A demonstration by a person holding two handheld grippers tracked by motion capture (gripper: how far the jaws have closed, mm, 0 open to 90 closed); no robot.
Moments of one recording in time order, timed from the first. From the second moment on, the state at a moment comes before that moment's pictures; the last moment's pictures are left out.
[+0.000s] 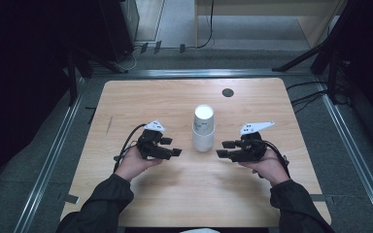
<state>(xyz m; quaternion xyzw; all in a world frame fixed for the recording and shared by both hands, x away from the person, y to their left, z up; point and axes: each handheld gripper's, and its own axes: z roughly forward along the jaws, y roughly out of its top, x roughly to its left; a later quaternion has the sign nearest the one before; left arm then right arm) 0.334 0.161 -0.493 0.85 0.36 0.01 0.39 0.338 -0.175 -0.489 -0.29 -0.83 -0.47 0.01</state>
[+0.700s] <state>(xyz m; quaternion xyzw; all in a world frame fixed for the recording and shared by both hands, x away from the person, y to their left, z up) 0.335 0.169 -0.488 0.84 0.36 -0.04 0.41 0.343 -0.173 -0.480 -0.27 -0.86 -0.43 -0.01</state>
